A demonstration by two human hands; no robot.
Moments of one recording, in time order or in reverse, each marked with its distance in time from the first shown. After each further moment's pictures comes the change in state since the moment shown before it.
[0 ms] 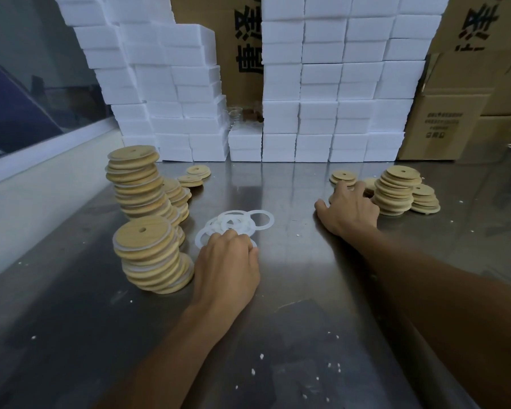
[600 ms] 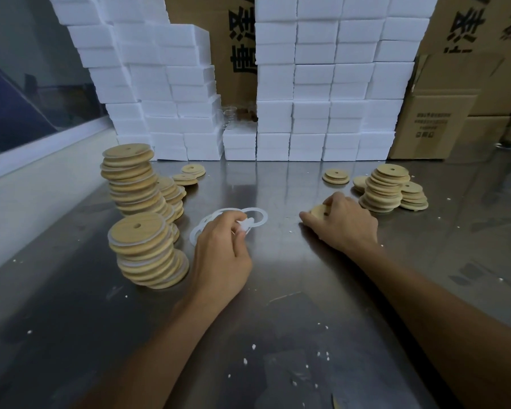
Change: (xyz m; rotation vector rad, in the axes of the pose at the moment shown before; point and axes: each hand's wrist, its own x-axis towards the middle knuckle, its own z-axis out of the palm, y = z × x) left_hand 0.004 -0.004 0.005 -0.447 0.212 0.042; right_hand -0.040 0.012 -0.015 0.155 -0.047 -0.073
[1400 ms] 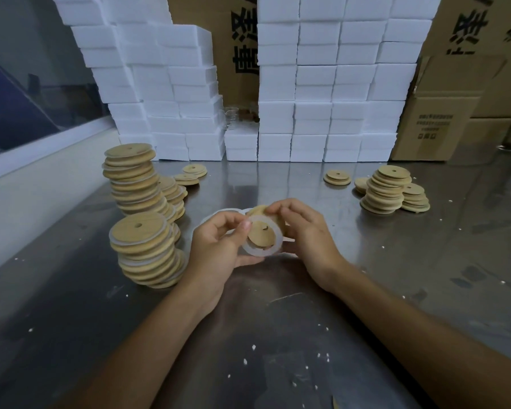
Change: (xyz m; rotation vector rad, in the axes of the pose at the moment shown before) left_hand 0.005 0.021 -0.013 -0.841 -0.117 -0.597; right_hand -0.064 -0.059 -0.003 1.295 -0.311 -0.183
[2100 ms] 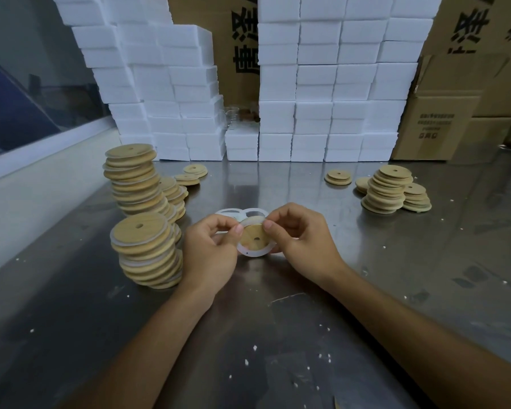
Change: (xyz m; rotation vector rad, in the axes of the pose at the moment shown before) left_hand 0.013 -0.014 -0.012 0.380 0.176 0.238; right_hand -0.002 0.006 0.000 -0.308 0.034 -0.200
